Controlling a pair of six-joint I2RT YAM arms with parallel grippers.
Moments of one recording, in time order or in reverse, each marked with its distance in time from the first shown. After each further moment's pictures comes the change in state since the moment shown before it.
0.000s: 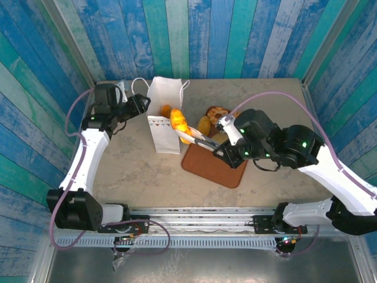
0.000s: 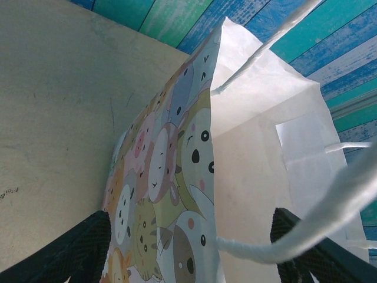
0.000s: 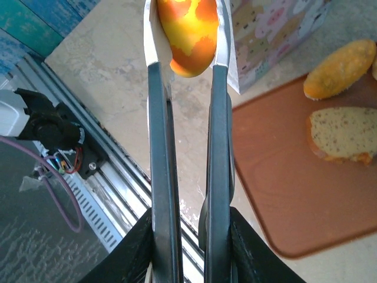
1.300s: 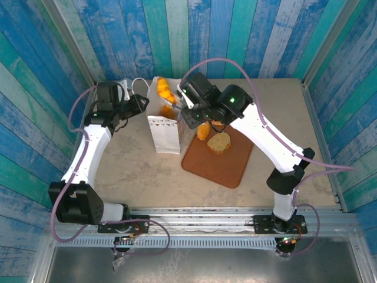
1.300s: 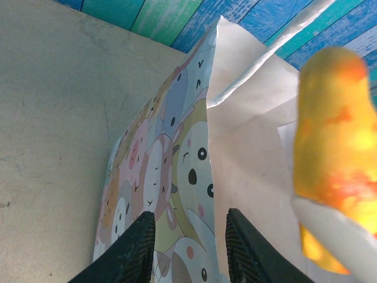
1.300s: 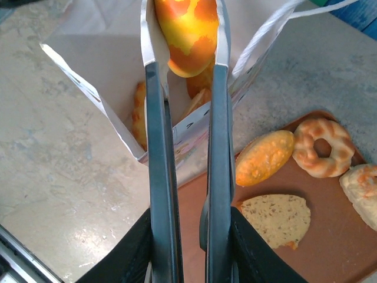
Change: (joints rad) left arm -0.004 0.052 0.018 0.030 0.024 0.033; right arm -0.101 0.651 0.649 -0.102 0.205 -0.130
